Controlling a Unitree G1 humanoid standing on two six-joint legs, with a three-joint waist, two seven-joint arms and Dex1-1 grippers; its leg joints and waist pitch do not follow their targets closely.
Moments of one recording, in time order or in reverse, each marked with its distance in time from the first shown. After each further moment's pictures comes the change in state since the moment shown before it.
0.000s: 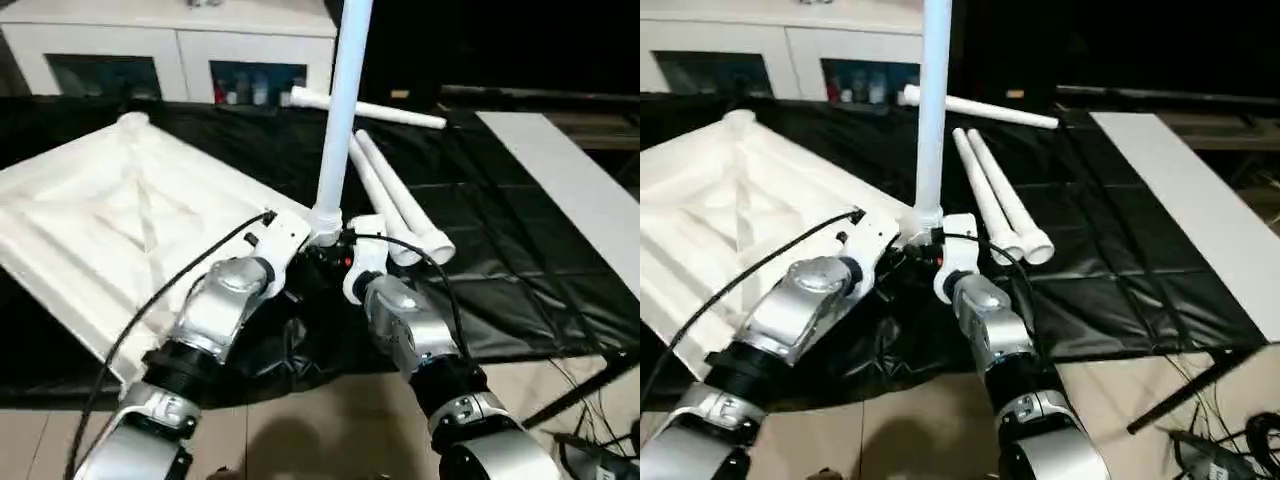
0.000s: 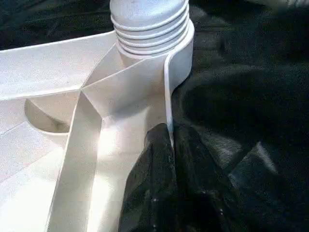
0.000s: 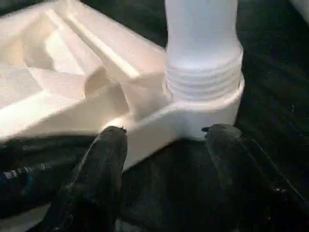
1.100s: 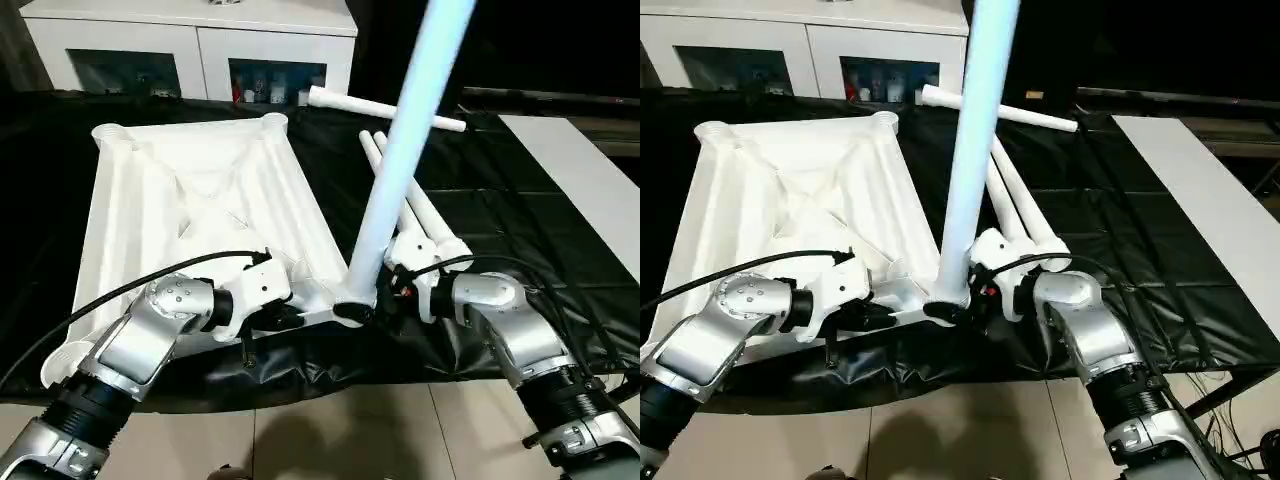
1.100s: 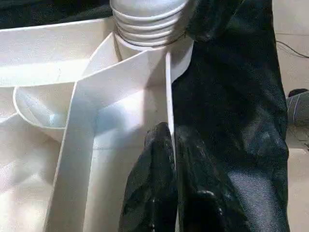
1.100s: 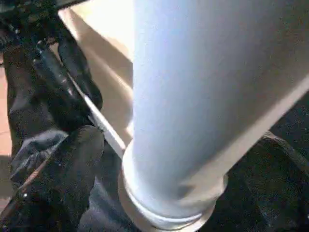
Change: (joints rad) left arm 0.167 0.341 -0.135 -0.297 -0.123 -0.155 -0.611; right arm 0.143 -0.483 0.237 -0.373 -0.007 0.076 0.736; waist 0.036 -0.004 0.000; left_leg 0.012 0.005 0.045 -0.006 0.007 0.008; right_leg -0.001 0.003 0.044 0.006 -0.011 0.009
